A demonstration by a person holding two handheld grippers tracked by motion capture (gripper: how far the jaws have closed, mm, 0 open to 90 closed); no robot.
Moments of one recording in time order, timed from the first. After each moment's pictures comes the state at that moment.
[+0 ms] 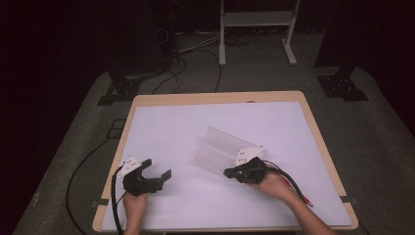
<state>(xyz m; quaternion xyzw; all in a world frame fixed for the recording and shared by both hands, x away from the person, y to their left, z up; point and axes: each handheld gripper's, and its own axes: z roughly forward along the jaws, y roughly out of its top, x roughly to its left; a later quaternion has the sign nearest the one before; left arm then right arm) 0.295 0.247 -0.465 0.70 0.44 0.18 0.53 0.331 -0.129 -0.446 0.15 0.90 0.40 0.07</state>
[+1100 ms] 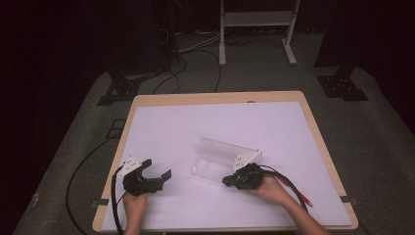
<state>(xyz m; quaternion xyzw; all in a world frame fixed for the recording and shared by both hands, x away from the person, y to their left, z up) 0.294 0.247 -0.465 0.70 0.44 0.18 0.53 0.328 -0.124 -0.466 0.17 0.90 0.39 0.01</state>
